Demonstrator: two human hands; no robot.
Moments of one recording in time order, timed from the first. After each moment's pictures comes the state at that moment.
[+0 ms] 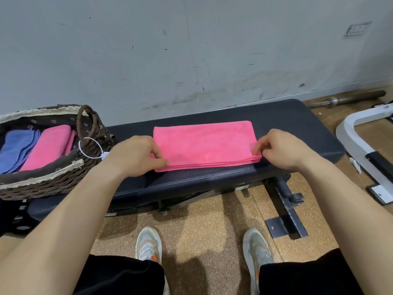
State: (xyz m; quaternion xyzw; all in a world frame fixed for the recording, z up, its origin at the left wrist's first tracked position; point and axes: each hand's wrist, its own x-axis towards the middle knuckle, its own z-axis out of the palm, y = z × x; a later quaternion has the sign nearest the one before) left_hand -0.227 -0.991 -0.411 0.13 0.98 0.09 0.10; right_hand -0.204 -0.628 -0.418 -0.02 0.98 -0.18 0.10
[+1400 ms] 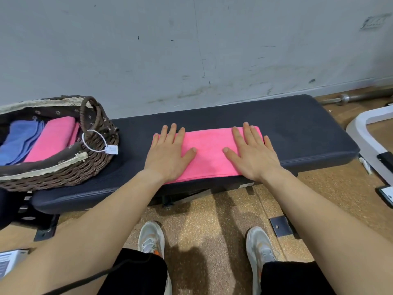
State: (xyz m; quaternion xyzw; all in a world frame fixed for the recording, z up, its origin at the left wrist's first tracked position) left_hand -0.229 -0.940 -0.479 0.11 0.99 0.07 0.05; right_hand -0.213 -0.694 -0.480 -0.03 0.99 -0.08 0.09
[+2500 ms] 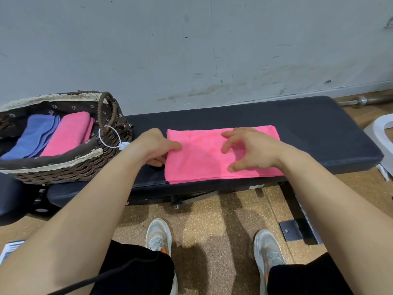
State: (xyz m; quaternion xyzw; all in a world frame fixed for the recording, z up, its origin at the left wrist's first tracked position) left_hand -0.246 -0.988 -0.424 -0.16 0.89 0.38 0.22; right_hand -0.241 -0.717 -0.439 -0.22 0.94 -0.22 0.16
